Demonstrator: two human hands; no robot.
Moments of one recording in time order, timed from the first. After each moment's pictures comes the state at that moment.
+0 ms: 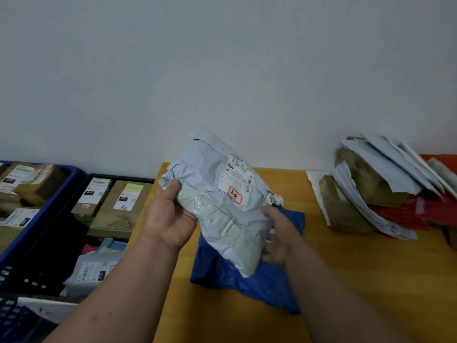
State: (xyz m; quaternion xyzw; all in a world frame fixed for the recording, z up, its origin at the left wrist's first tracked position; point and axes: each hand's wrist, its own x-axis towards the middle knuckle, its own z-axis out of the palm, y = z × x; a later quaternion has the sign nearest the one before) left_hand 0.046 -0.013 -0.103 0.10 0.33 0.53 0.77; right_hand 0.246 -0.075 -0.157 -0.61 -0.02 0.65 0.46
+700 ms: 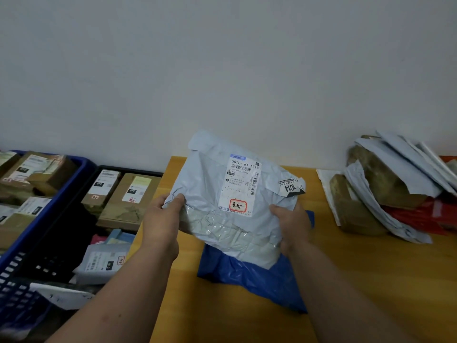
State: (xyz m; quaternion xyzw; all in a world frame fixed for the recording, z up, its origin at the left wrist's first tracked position) left_hand 0.021 -0.024 -0.129 0.30 0.62 0.50 0.52; right_hand 0.245 -0.061 -0.169 -0.69 -0.20 0.42 0.57
